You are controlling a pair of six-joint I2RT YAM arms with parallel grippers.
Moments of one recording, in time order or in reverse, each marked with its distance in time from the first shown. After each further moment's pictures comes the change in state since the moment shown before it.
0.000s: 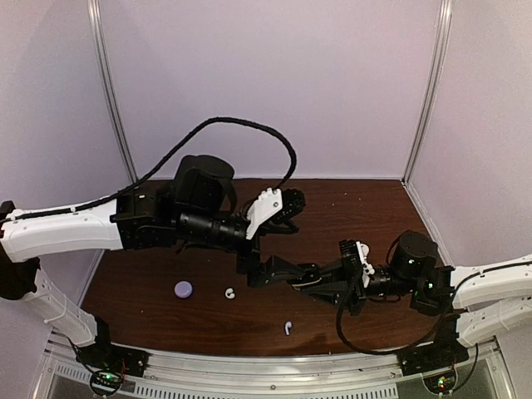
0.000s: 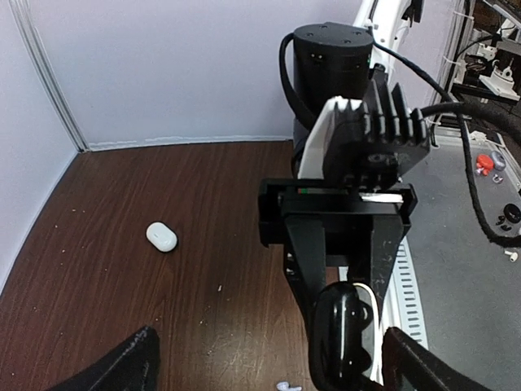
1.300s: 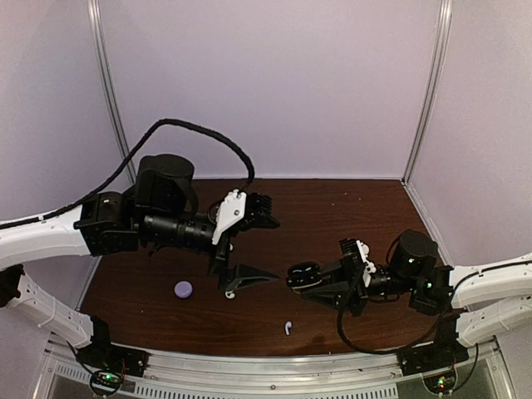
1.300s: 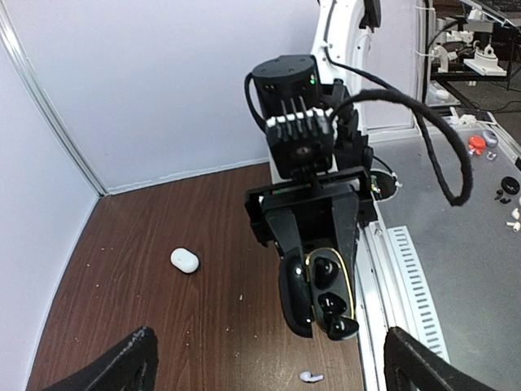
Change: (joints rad) left arm 0.000 -0.173 -0.093 0.003 0.005 0.144; right arm -0.005 0.016 0.005 0.033 -0.055 0.054
